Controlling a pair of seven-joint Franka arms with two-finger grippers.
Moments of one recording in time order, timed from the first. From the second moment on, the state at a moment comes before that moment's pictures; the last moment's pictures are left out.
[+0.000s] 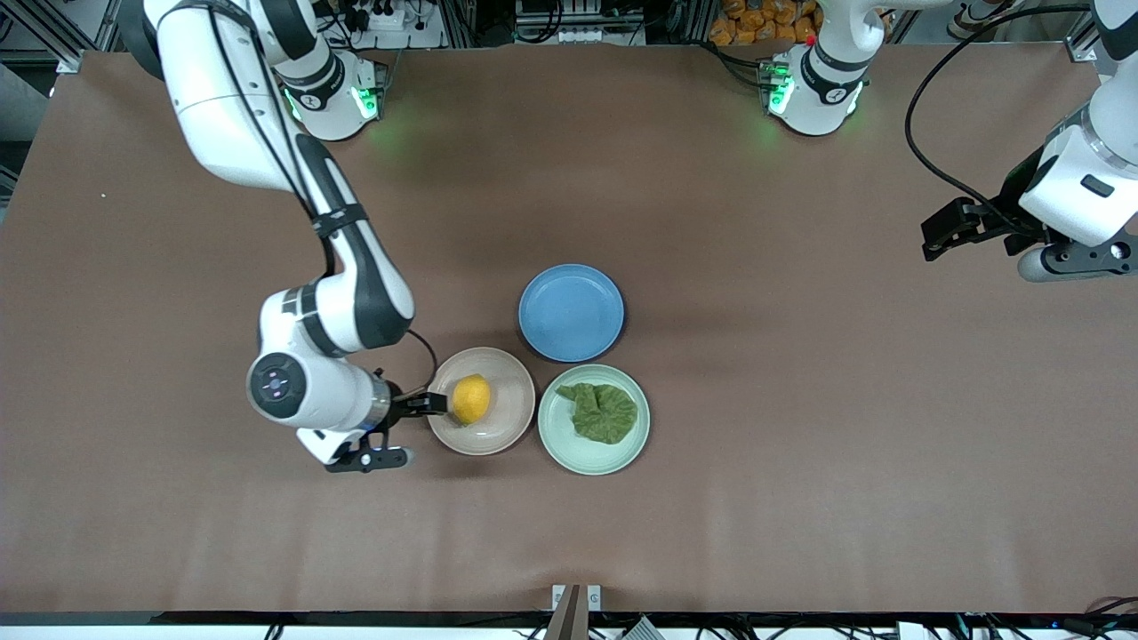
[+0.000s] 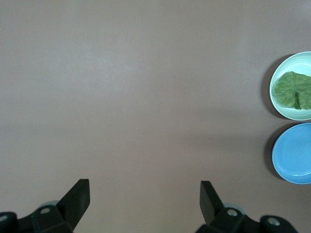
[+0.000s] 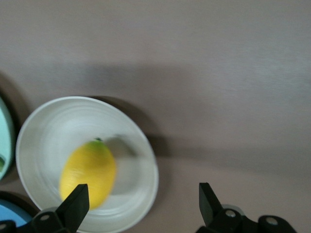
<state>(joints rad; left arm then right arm) -0.09 0.08 -0.07 -1.47 0.03 1.54 -0.21 0.34 0.81 -0.06 -1.25 0.23 2.00 0.12</state>
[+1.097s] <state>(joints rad) -0.08 0.08 -0.07 -1.47 0.03 1.54 -0.21 0.17 0.74 -0.21 -1.24 0.21 1.81 -0.05</state>
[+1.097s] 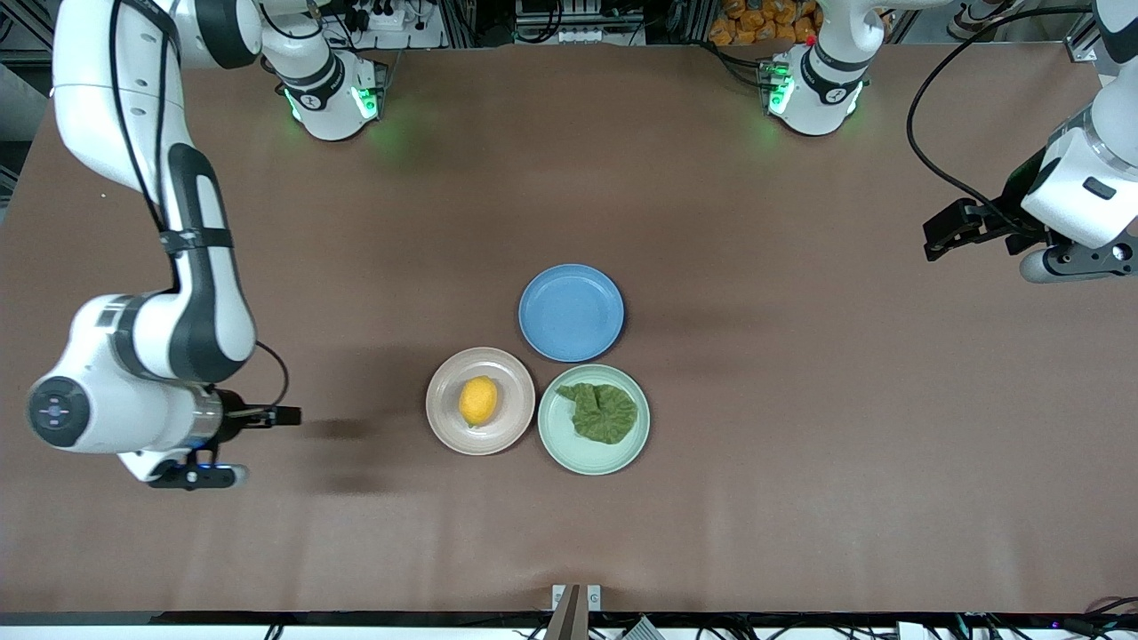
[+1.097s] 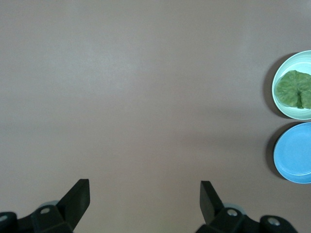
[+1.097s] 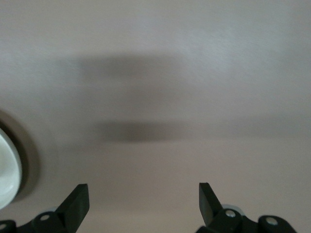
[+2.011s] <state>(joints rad) -0.08 0.08 -0.07 -1.48 0.03 1.54 -0.21 0.12 0.51 -0.31 -1.33 0.19 1.71 -0.15</state>
